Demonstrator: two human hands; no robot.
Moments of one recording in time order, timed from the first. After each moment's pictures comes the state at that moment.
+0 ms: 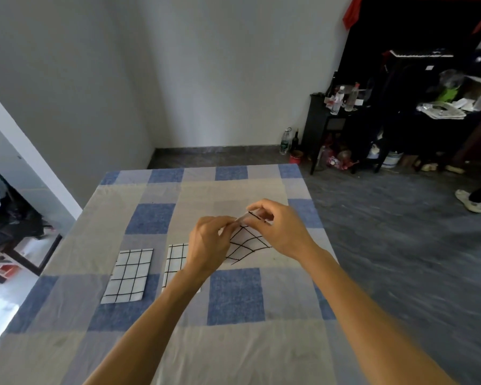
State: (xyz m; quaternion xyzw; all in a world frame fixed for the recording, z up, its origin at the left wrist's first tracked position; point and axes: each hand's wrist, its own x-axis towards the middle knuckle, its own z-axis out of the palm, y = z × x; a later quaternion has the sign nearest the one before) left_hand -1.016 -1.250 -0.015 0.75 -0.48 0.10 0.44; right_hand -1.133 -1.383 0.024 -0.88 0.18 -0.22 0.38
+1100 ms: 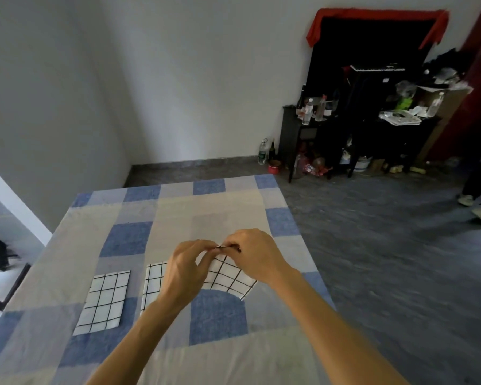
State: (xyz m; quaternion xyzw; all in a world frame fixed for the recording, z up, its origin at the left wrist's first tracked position) left_hand -1.038 -1.240 -0.013 0.74 -0.51 0.11 0.43; right_hand -1.145 -1.371 0.019 -0.95 0.16 -0.16 0.24
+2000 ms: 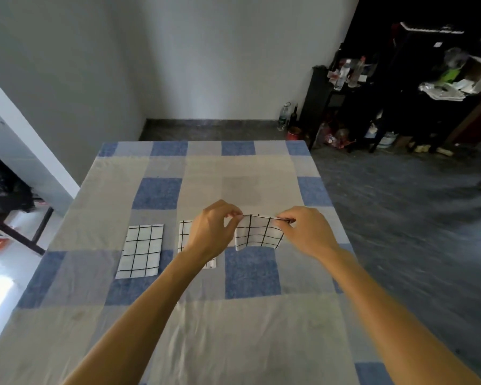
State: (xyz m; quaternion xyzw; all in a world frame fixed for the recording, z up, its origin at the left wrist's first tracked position) left_hand -0.973 -1.206 -0.038 0.79 -0.48 -0.02 0.39; right_hand -1.131 -1.357 -0.019 -0.91 0.30 -0.13 0.26
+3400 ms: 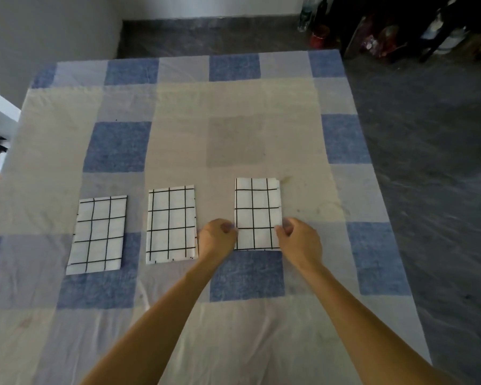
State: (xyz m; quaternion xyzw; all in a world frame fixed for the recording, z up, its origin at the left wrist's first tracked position) left_hand -0.959 -1.296 -0.235 0.87 -0.11 -0.34 0.34; right_hand -1.093 -1.417 -0.239 -0.79 0.51 0.01 0.35
